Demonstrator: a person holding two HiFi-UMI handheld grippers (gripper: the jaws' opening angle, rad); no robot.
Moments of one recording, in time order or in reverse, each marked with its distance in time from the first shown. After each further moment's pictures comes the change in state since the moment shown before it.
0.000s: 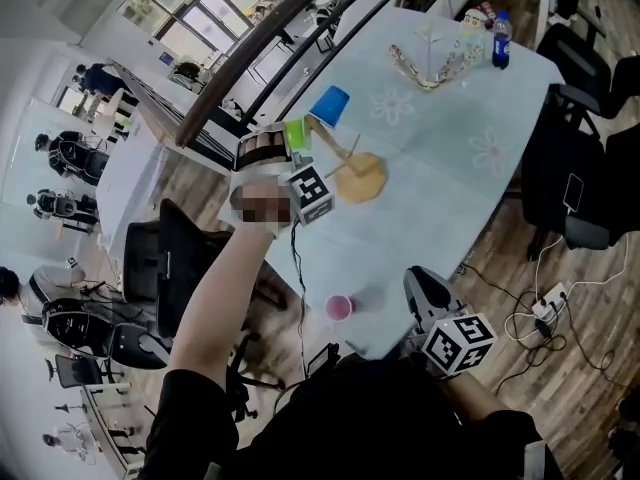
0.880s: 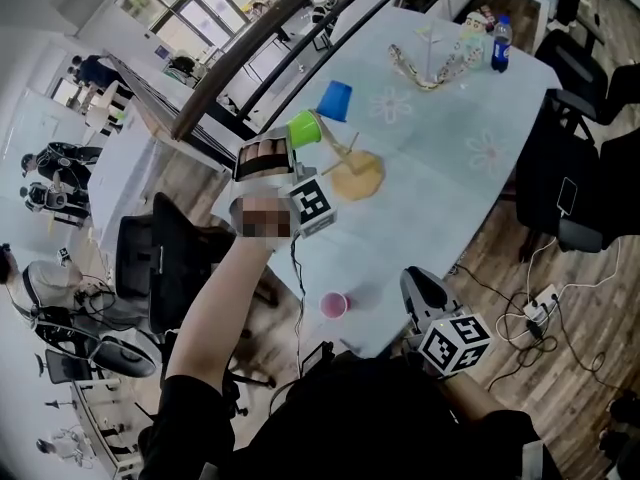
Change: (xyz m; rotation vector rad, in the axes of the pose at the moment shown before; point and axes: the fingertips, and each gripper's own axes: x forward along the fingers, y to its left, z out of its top) left arm -0.030 0.004 0.016 -0.105 -0.136 0.090; right arm -0.003 0.005 -0.004 -0.024 0.023 -0.010
